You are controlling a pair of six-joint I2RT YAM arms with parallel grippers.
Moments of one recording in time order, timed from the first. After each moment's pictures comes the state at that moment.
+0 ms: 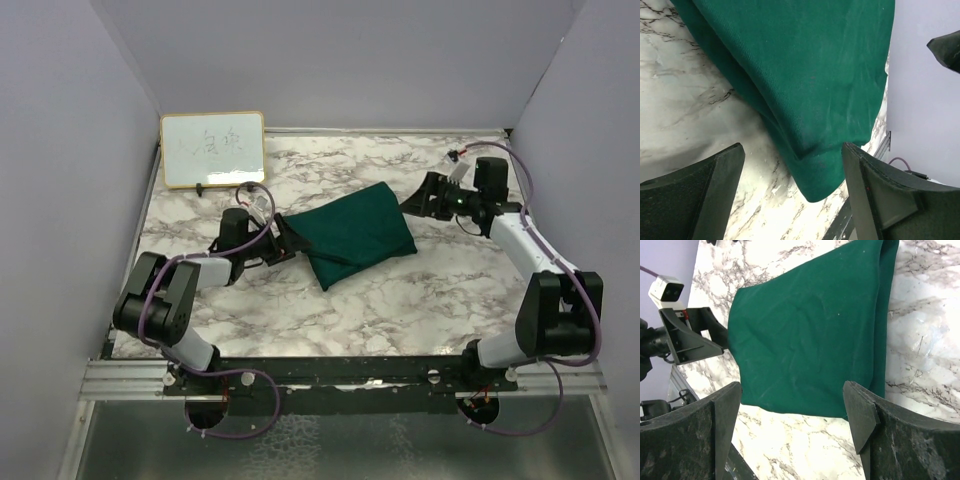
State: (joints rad) left arm -0.25 1.55 0.53 0.48 0.64 -0.83; right arm 0.01 1.46 1.01 -0.20 -0.76 0.29
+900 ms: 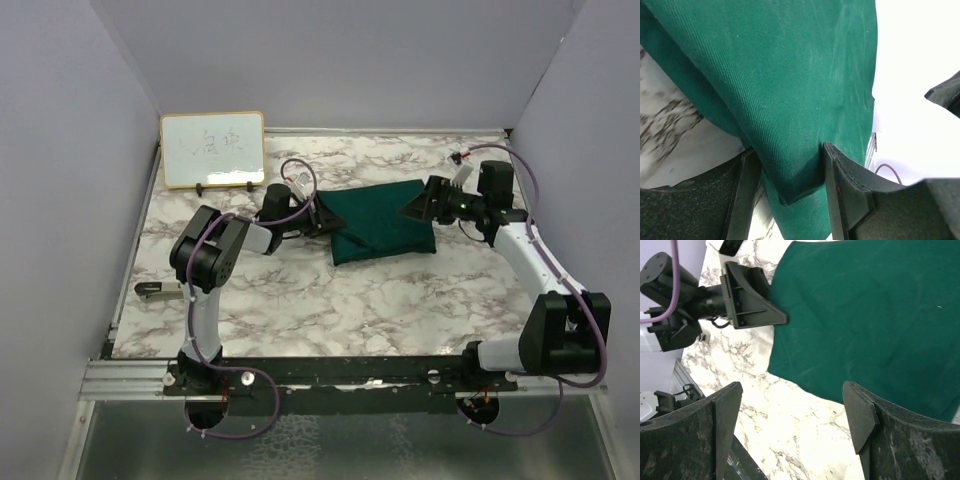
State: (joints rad) left arm -0.40 2.02 0.94 0.69 0.67 -0.96; right arm 0.01 1.37 0.96 -0.23 -0.77 0.30
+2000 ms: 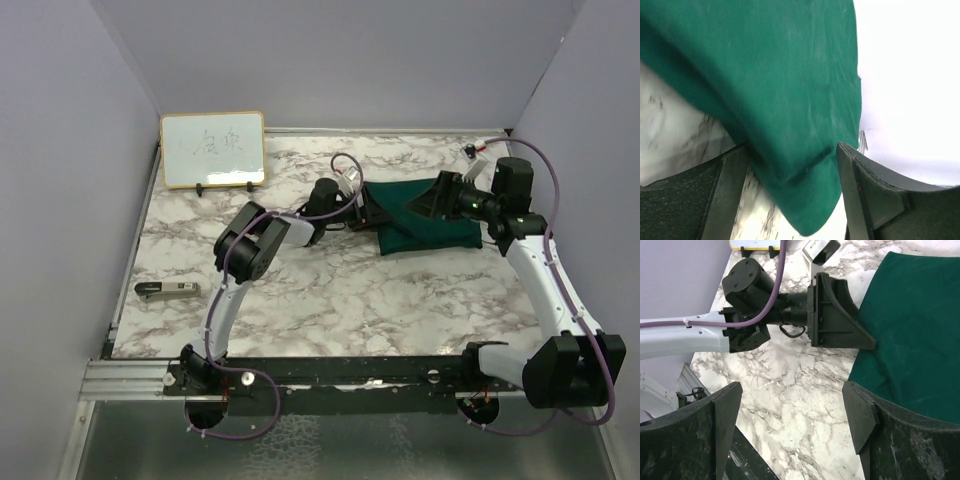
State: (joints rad) left arm -0.60 2.35 1.42 0.71 0.64 -1.02; right arm 0.01 1.19 1.00 -0.31 -0.76 0.32
